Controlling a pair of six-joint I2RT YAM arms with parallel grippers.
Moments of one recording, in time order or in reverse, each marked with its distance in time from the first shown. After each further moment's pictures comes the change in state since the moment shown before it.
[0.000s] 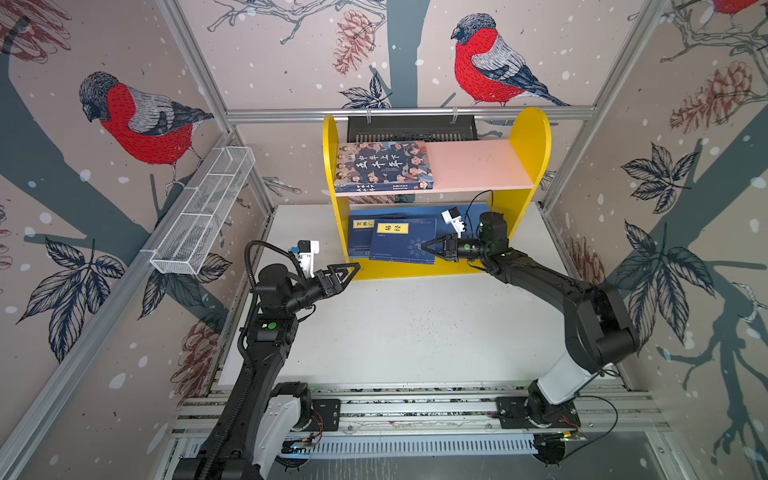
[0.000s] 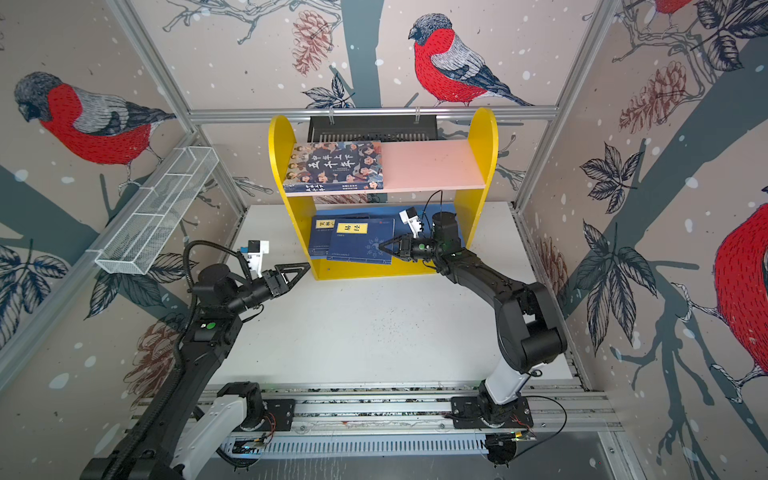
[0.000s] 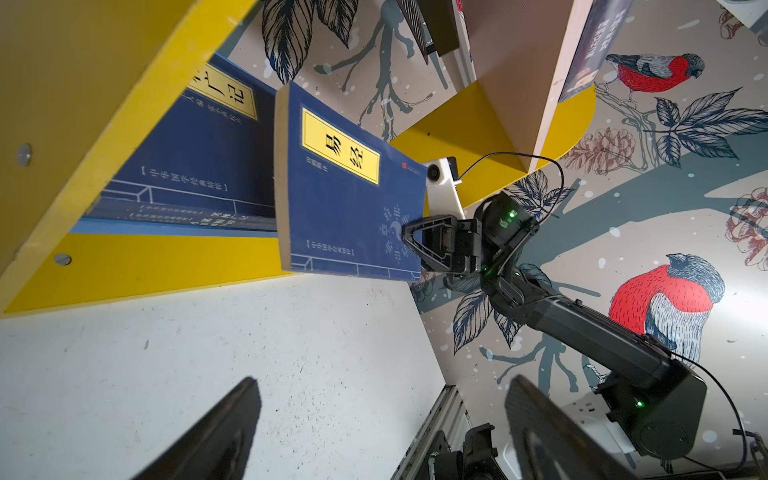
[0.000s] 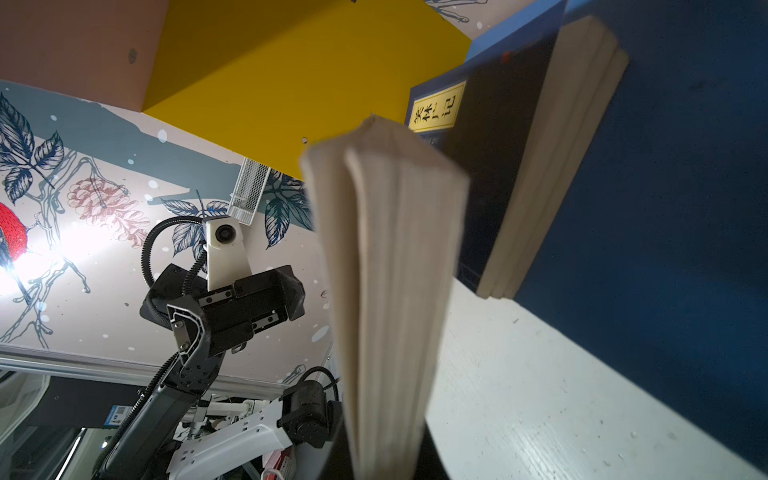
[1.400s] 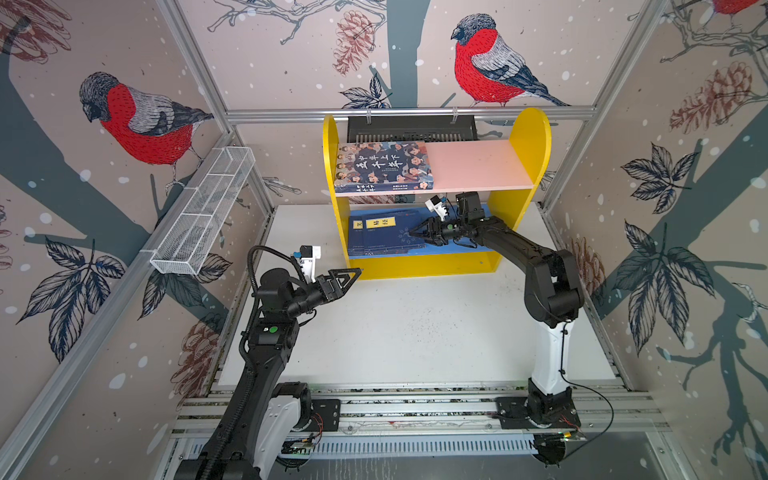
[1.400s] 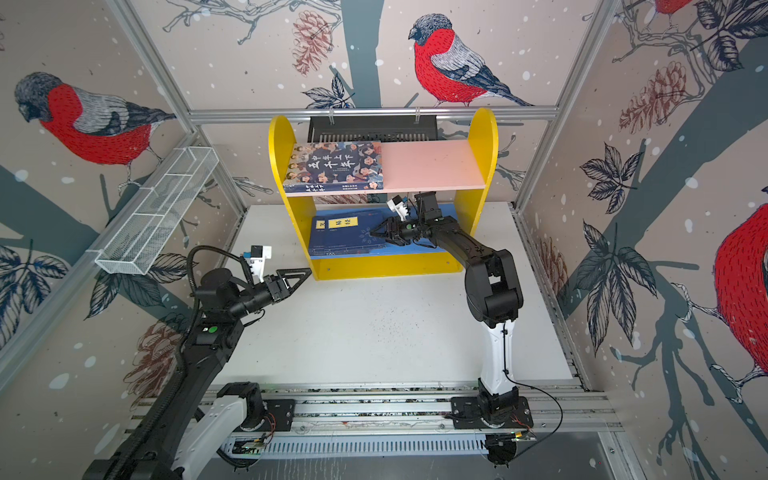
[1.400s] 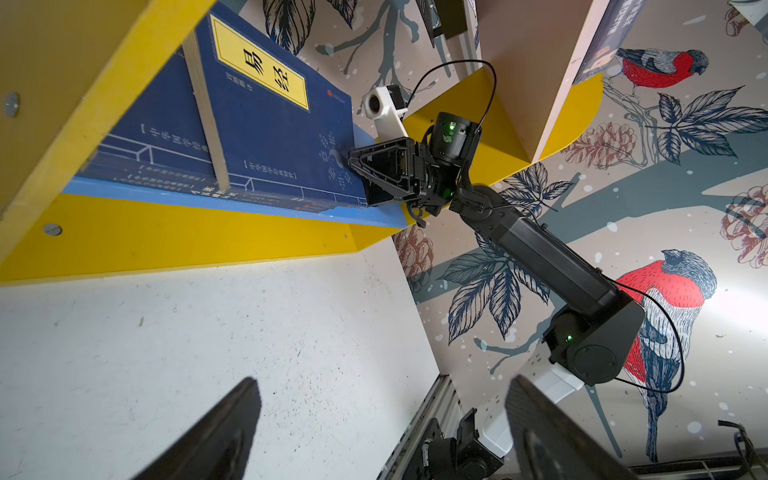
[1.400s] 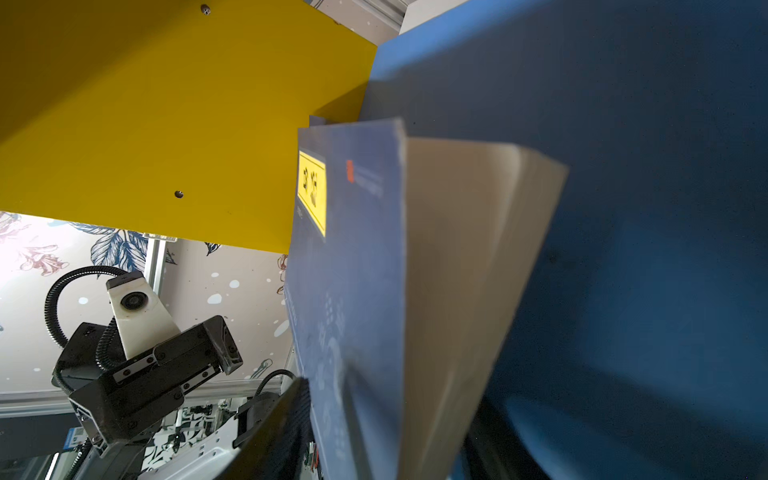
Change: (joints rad) left arm 0.000 -0.019 -0.048 0.008 0.014 -0.019; right arm -0.008 0.354 0.531 -0.532 0.031 -0.264
